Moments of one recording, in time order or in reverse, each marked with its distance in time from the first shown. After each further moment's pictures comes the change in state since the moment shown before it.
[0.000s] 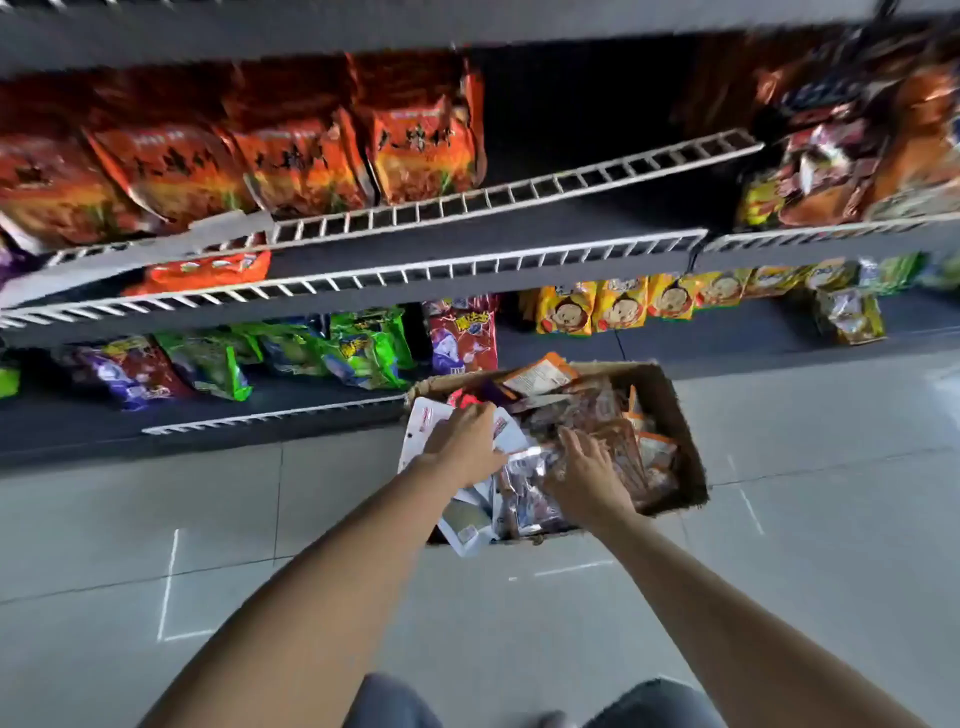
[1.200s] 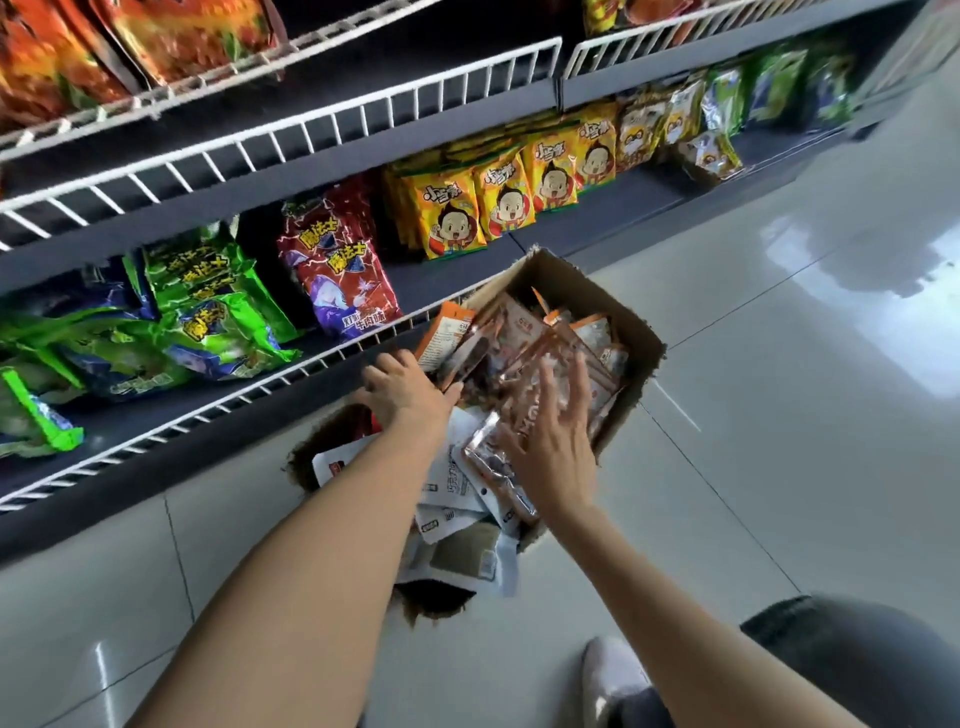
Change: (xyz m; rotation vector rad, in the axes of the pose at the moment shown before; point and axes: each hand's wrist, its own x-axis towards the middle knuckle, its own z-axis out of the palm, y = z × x) left_hand 0.056 -0.019 0.121 0.348 0.233 -0.227; right_hand -0.020 0.040 0.149 0.185 0.675 0.146
